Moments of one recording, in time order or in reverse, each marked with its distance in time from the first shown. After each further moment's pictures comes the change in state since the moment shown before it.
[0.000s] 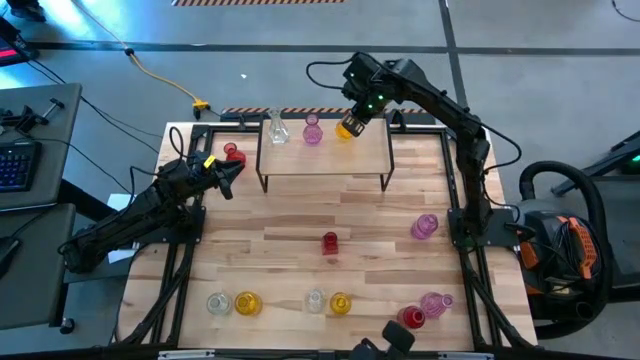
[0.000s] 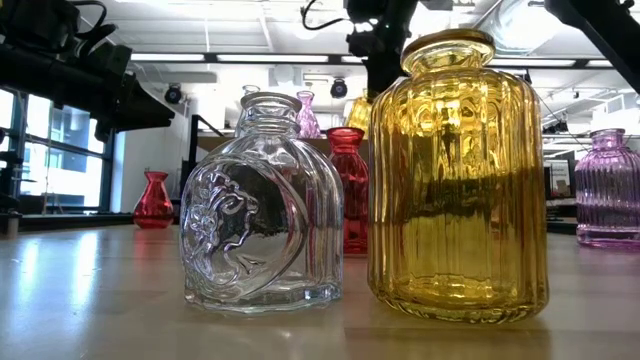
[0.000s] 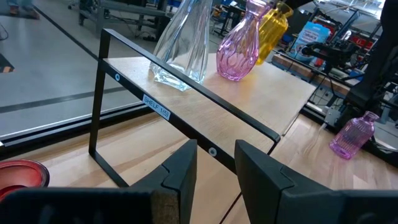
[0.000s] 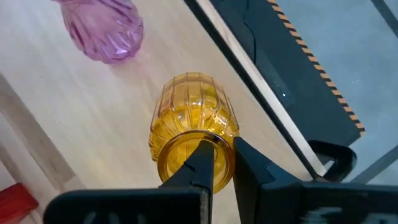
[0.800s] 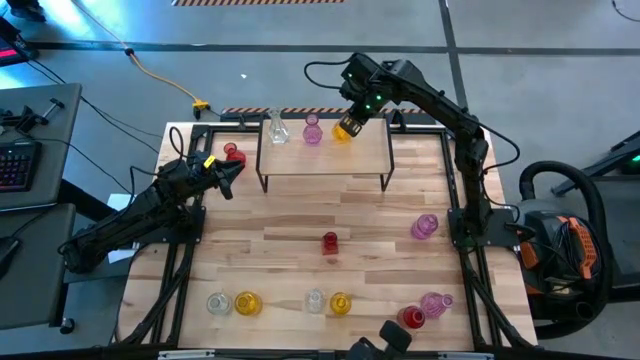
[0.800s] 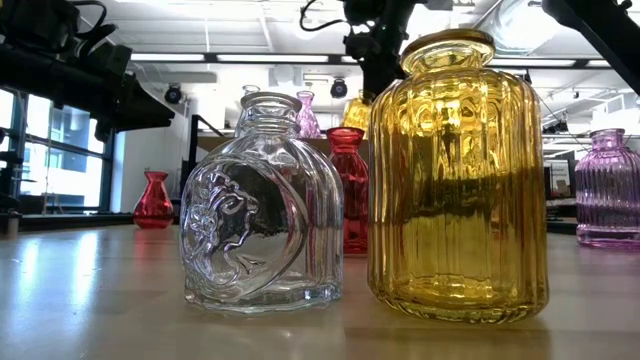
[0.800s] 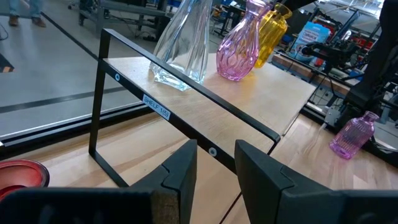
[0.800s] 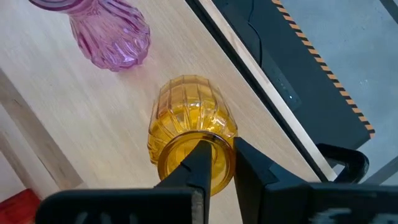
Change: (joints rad) left arm 0.000 0.000 0.000 0.000 0.000 0.000; right arm 0.006 0.009 0.000 0.019 -0.021 0.020
